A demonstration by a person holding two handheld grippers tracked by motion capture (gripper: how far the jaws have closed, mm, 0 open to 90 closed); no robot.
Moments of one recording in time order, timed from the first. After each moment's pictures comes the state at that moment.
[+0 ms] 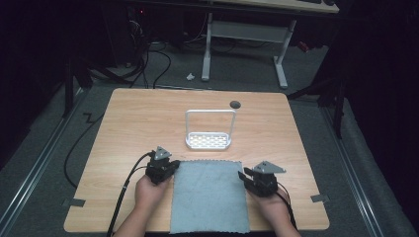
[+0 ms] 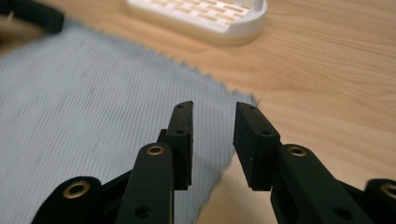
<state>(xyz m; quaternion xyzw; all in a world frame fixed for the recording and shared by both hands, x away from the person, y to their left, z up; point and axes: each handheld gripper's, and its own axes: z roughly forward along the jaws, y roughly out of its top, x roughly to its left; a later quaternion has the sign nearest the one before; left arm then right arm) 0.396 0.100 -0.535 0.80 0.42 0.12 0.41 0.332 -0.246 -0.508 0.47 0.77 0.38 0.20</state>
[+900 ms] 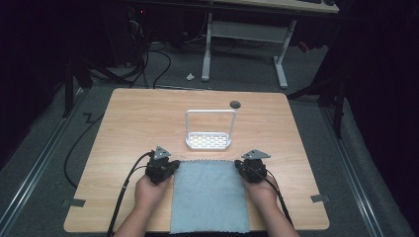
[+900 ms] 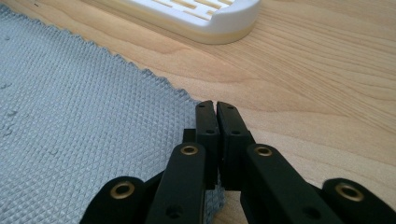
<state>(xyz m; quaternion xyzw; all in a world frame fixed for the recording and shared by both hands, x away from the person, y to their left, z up) 0.396 0.101 -0.535 0.80 0.42 0.11 0.41 0.374 -0.230 -0.529 0.48 0.78 0.33 0.21</state>
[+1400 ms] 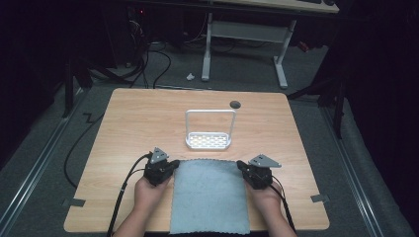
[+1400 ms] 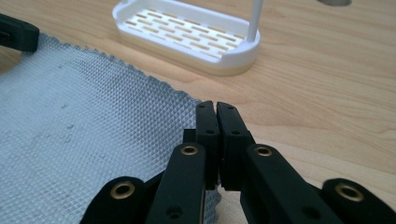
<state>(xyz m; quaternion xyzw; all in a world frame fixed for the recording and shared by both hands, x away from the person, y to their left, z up) 0.387 0.106 -0.532 0.79 0.41 0.12 0.45 0.345 -0.239 -0.513 0.45 0.76 0.41 0.24</state>
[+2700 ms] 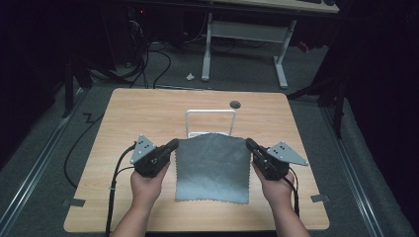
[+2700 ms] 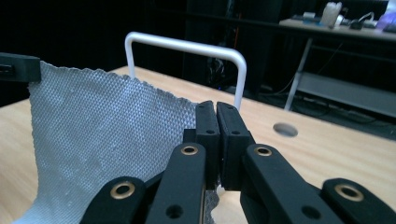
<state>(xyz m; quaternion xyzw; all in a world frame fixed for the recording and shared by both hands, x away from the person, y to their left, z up) 0.358 0.112 -0.432 0.68 0.36 0.21 0.60 0.326 -0.244 -0.415 0.39 0.68 0.52 0.34</state>
